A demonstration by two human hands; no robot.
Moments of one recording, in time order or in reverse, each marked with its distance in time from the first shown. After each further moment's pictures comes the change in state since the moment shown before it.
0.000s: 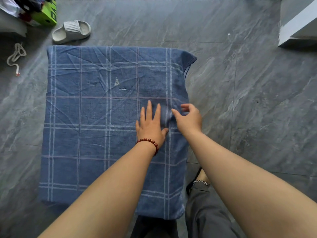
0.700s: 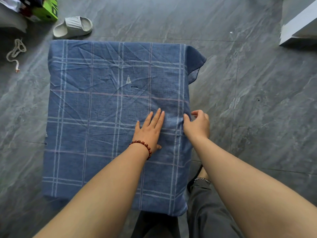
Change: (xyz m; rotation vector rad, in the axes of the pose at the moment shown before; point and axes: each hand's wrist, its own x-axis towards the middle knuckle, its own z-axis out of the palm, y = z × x) left_hand -0.019 -0.037 0.006 0.368 -0.194 0.203; right_hand -0.018 0.024 -0.001 -0.157 0.057 0.120
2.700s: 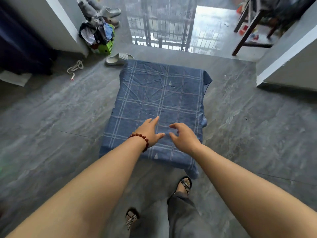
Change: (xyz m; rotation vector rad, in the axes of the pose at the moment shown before) left_hand -0.307 -0.081 -0.003 -0.589 0.188 -0.109; right_hand -0.339 -0.018 -0.004 -0.348 -0.287 -0.644
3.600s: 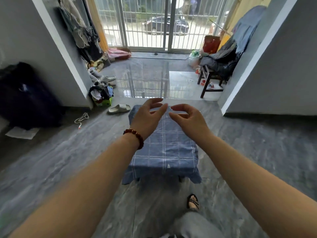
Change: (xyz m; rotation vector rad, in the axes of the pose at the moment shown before) left_hand -0.313 0.001 -0.169 -0.749 0.374 0.572; right_hand -0.251 -0.255 -0.053 0.525 0.540 -0.278
